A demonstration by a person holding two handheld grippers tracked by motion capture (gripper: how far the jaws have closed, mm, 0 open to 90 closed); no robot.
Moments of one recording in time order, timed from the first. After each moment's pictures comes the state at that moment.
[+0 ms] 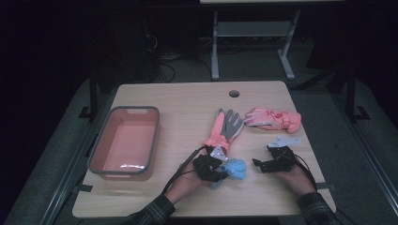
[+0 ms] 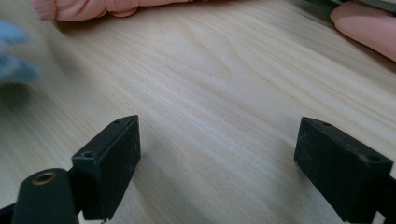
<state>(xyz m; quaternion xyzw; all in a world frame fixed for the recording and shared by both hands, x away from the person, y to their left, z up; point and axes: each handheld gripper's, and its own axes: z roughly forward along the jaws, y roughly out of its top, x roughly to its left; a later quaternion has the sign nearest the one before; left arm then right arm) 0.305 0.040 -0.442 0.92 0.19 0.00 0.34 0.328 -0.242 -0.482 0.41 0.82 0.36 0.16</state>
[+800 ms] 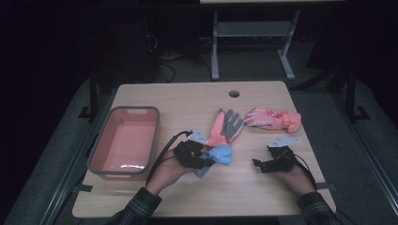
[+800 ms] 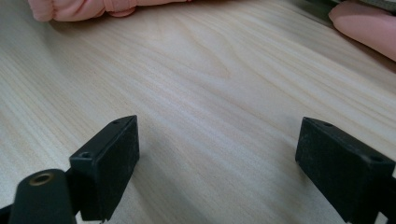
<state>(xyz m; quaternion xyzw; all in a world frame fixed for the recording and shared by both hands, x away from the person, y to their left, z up) 0.322 0.092 -0.391 0.91 0.22 0.00 0.36 0.328 -0.242 -0.482 0.41 0.82 0.36 0.16</state>
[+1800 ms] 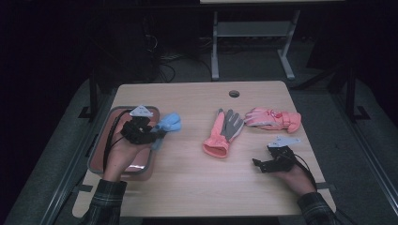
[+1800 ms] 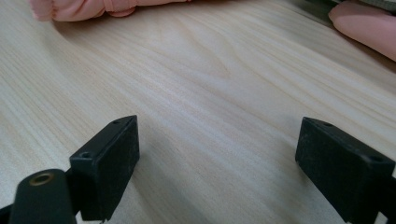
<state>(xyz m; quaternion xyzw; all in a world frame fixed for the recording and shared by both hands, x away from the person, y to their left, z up) 0.350 0.221 -0.341 0.85 0.36 0.13 0.37 0.328 -0.242 -0.482 0.41 0.82 0.36 0.16</state>
